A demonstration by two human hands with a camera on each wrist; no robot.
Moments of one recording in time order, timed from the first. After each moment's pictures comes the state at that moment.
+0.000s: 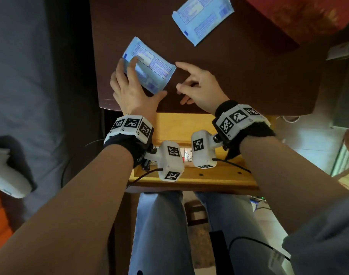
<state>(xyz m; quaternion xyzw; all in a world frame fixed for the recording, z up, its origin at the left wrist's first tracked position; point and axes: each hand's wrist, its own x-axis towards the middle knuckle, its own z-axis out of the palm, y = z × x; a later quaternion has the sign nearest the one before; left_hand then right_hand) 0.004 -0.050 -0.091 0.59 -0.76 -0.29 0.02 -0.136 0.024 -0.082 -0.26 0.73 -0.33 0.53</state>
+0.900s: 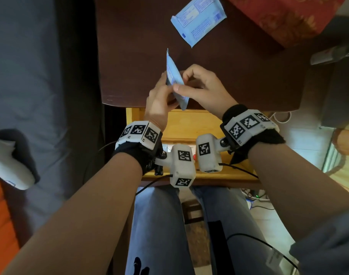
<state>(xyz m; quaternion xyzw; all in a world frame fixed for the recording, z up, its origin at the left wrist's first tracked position) -0.014 -0.018 -0.056 0.53 -0.42 -0.73 0.08 -0.130 0.043 -0.042 -0.29 0.69 -0.39 0.53</state>
